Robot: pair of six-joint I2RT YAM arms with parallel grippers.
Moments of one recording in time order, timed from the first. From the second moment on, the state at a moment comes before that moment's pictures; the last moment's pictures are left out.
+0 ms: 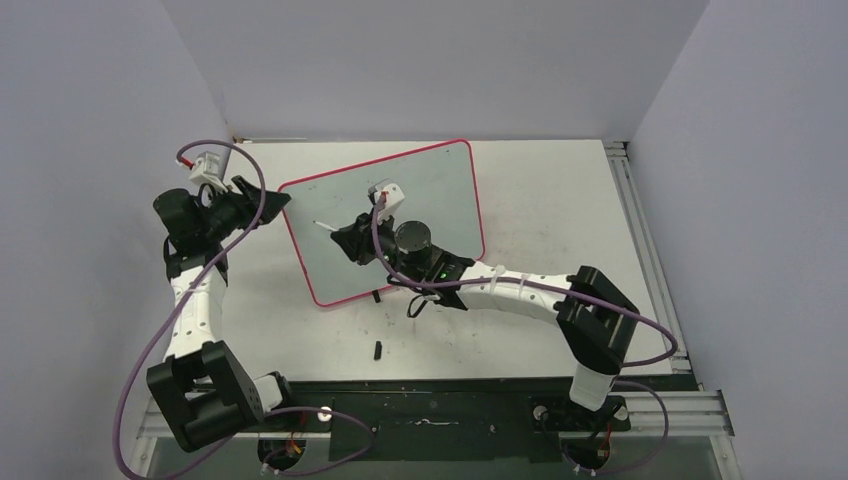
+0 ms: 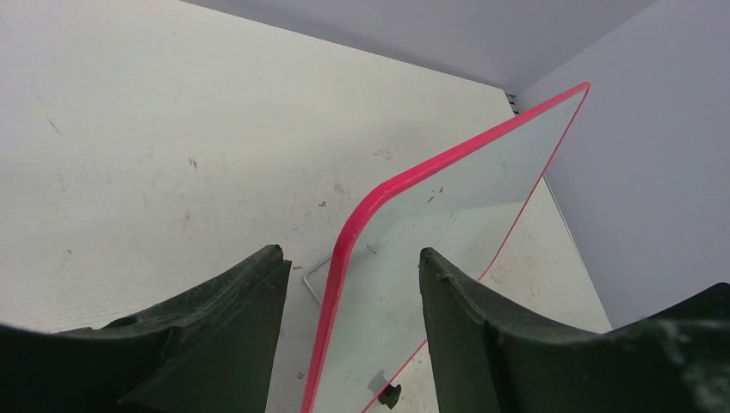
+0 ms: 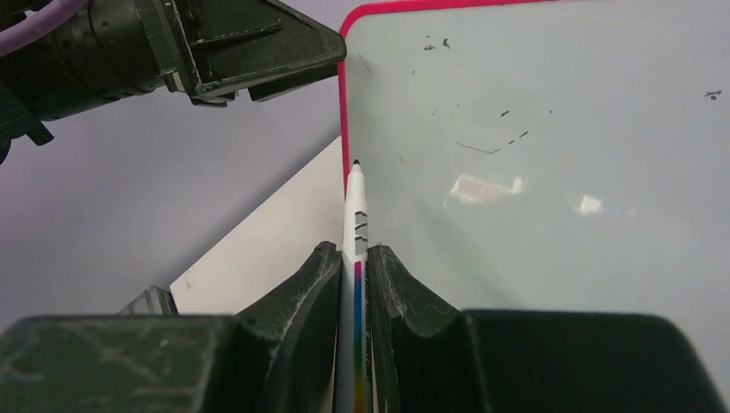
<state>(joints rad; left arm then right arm) 0.39 1.21 0.87 0.12 0.85 -0.47 1.04 1.74 1.20 0.52 0.09 0.40</state>
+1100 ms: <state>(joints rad) 0.36 1.29 0.87 0.16 0.89 -0.52 0.98 1.86 1.25 0.66 0.08 0.38</state>
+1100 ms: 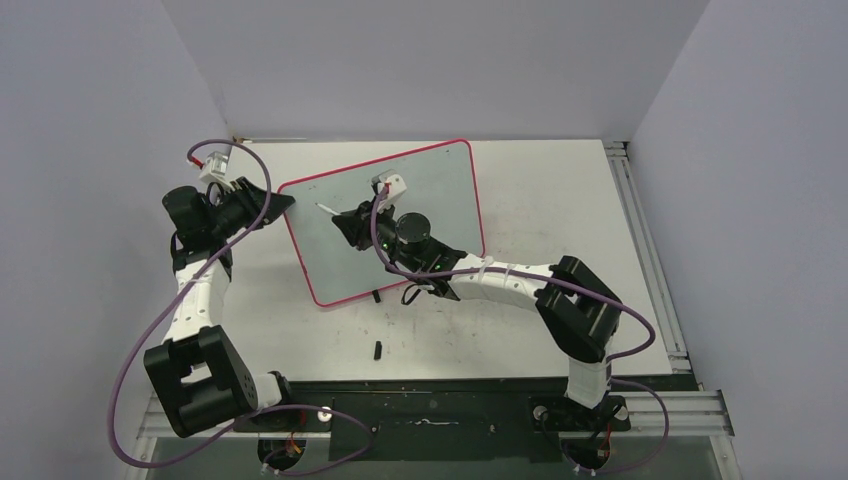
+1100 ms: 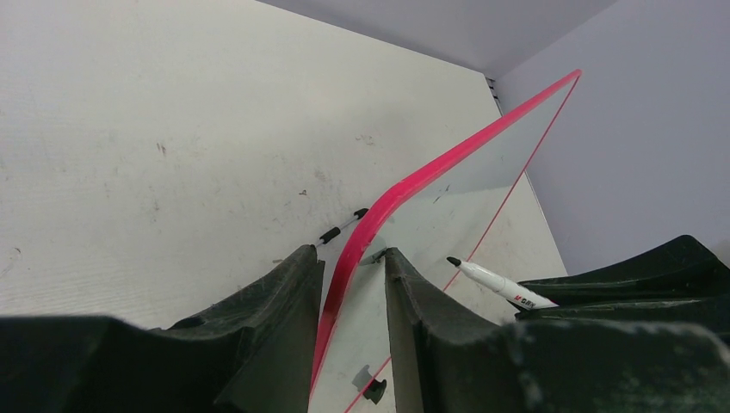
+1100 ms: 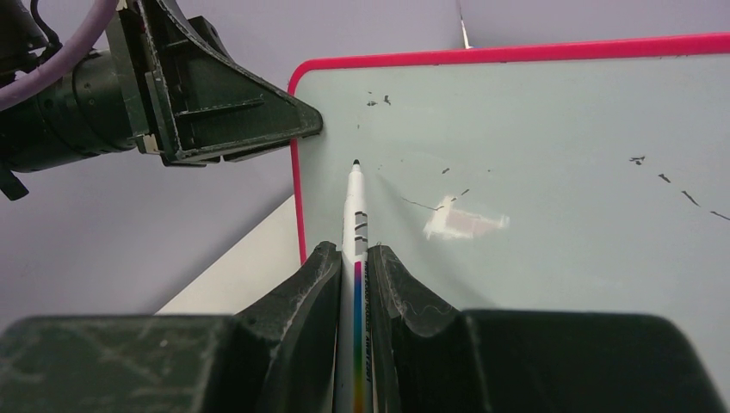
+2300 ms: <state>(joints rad) 0.36 1.29 0.86 0.18 0.89 -0.52 0.98 1.93 1.30 0.70 0.13 0.38</state>
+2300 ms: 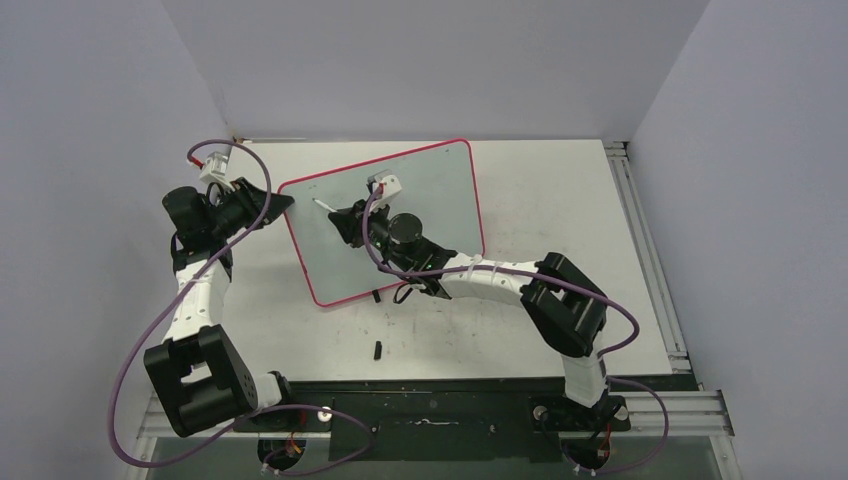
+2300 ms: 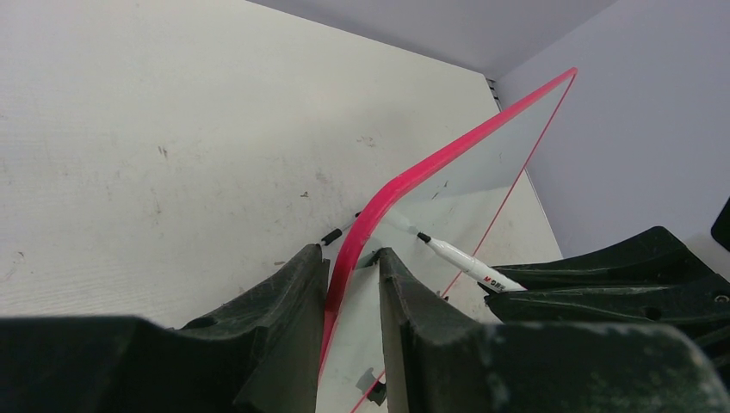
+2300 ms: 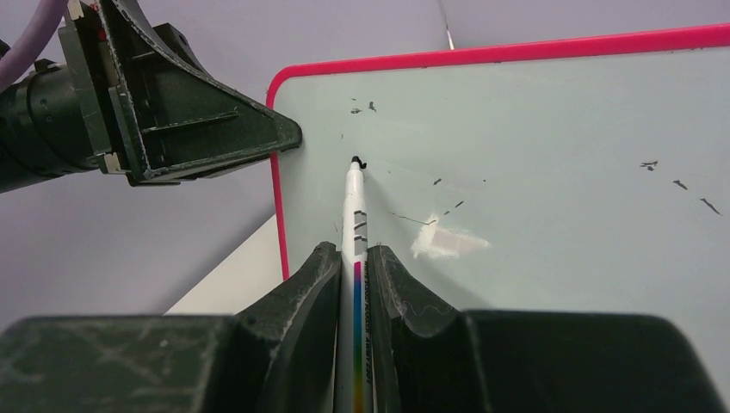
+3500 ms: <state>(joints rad) 0.36 1.29 0.86 0.19 0.89 -0.52 1.02 1.90 1.16 0.75 0.22 0.38</state>
